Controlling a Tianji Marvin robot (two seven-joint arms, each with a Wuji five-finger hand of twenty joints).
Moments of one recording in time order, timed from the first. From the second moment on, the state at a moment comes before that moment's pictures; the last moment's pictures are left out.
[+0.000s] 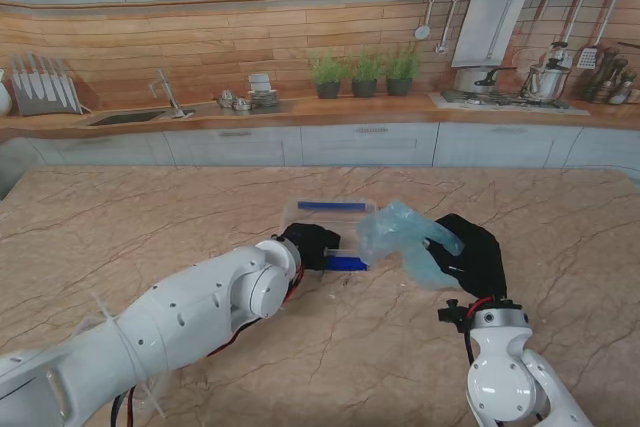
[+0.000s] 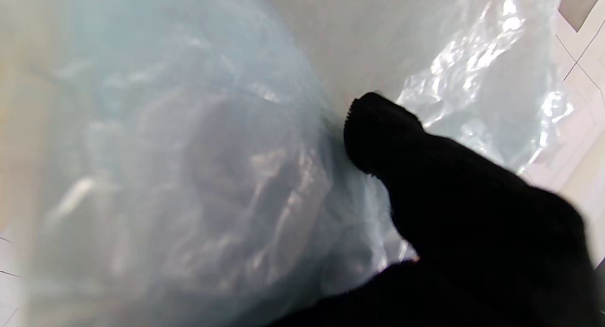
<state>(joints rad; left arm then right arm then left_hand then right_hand) 0.87 -1.24 -0.38 -1.13 0.59 0.24 -0.05 -1.79 -1.21 1.40 -1.66 -0.47 -0.24 -0.51 0.97 -0.45 0.58 -0.07 0.55 0.07 0.91 0.49 0.83 0.22 0.53 0.58 0.70 0.36 0.91 0.82 0.36 0.35 1.35 0.80 0.79 -0.72 0.97 -0.19 0.82 -0.14 0.99 0.37 1.06 0.24 0.80 0.37 1.10 0.18 0.89 0.66 0.62 0.27 1.25 0.80</state>
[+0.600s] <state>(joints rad) 0.90 -1.24 -0.41 -1.14 0.61 0.27 0.01 -1.79 -1.21 1.40 -1.66 -0.46 -0.23 -0.50 0.76 -0.38 0.47 -0.07 0.56 0.12 0.70 0.48 0.71 0.23 0.49 0.51 0.57 0.38 0.75 0.71 0.22 0.37 1.23 0.69 0.79 -0.72 0.97 -0.19 0.82 -0.14 0.99 0.37 1.06 0.24 0.80 0.37 1.10 0.18 0.89 0.66 0.62 0.27 1.25 0.80</state>
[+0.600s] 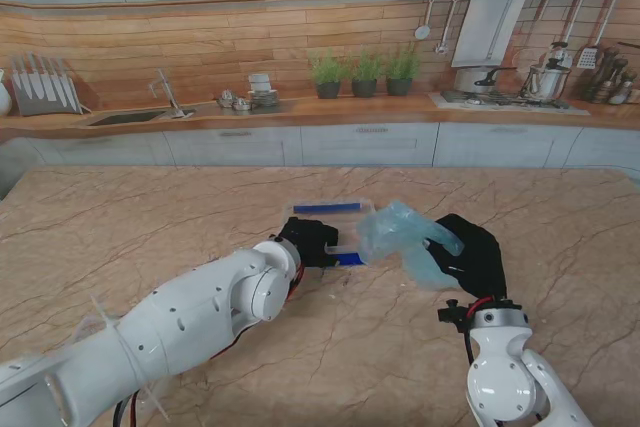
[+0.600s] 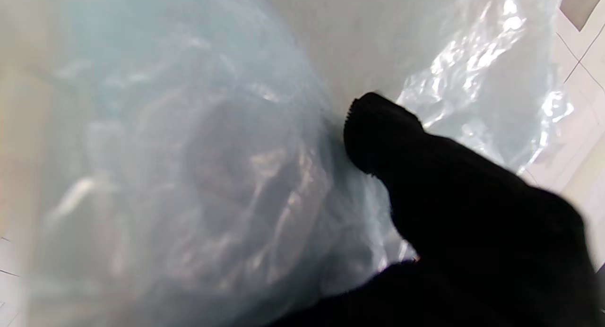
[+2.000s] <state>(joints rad) 1.42 -1.17 -1.10 -1.52 0.54 0.01 0.23 -1.64 -1.19 1.32 -1.63 -0.40 -0.18 -0.29 0.81 -0.30 0.30 -0.07 0.53 0.14 0.52 0.44 0.62 0.27 0.37 0.43 0.44 0.38 0.53 0.57 0.11 0.36 0.95 0.52 0.79 -0.72 0.97 -0.19 0.82 -0.14 0.99 0.37 1.06 0.24 0.81 0.37 1.10 0.18 0.90 0.67 0.61 0.27 1.25 0.80</state>
